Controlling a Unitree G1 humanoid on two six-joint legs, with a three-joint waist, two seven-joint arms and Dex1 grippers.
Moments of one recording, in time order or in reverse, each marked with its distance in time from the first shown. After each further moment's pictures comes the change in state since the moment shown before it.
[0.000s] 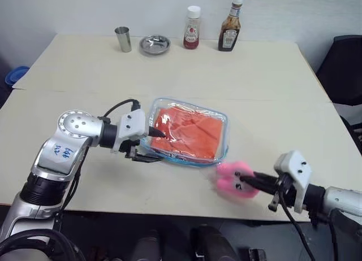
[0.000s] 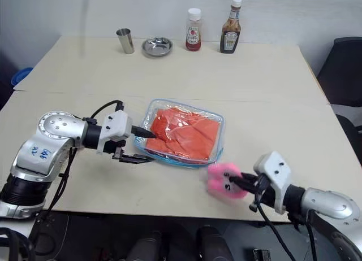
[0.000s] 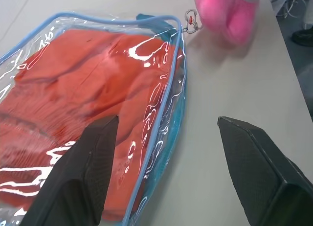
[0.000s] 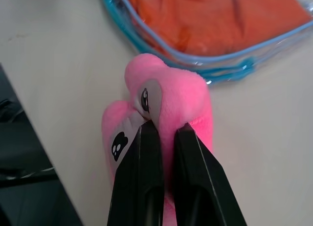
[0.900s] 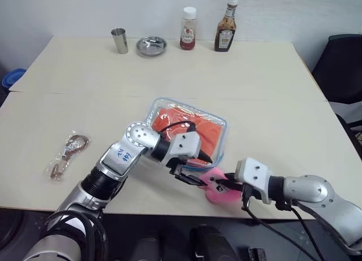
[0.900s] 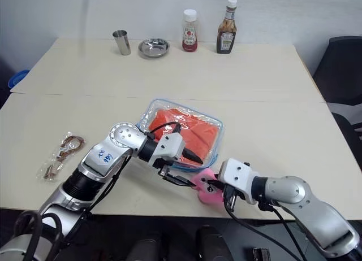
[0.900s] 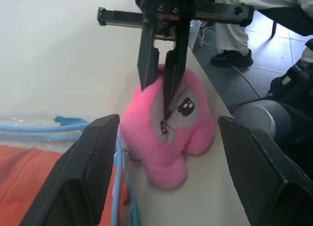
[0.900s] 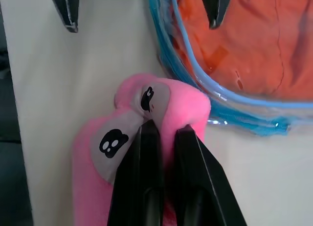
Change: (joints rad) left arm -0.100 -0.296 -0.308 0.098 0.046 -0.040 -0.043; right arm -0.280 -0.047 0.494 0.137 -0.437 -0.365 0.072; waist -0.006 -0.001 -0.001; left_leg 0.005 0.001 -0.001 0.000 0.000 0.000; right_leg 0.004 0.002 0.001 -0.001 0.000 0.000
